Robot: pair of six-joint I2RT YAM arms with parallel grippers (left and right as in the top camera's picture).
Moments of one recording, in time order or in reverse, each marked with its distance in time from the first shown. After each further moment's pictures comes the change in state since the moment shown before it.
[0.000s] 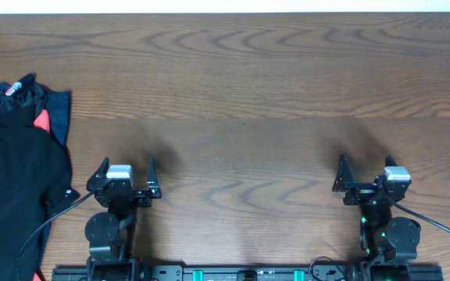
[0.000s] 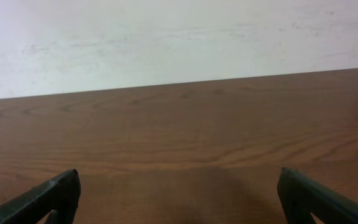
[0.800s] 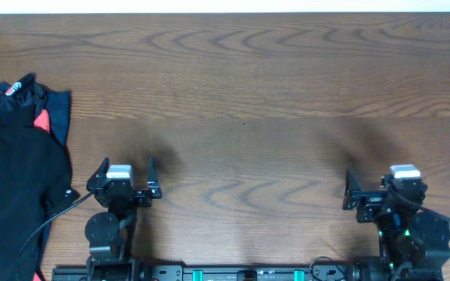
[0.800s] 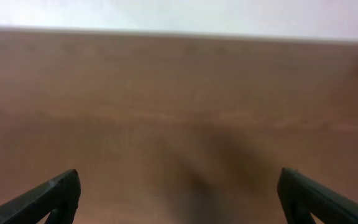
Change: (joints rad) left arm 0.000 0.001 0.000 0.000 0.000 0.000; right arm 0.000 0.181 0.469 -0.603 -0.026 -0.134
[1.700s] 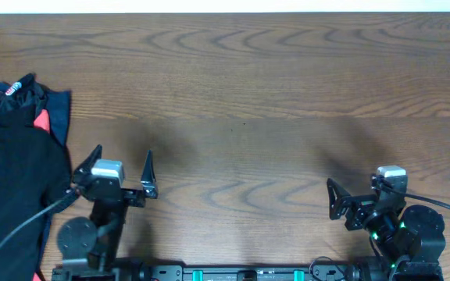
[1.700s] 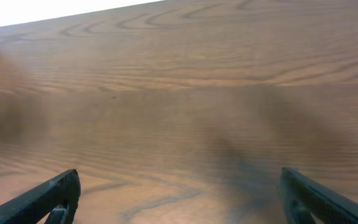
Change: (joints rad) left arm 0.000 0.126 0.382 -0.182 0.122 0.000; right arm 0.000 0.028 0.002 -0.081 -0.212 0.169
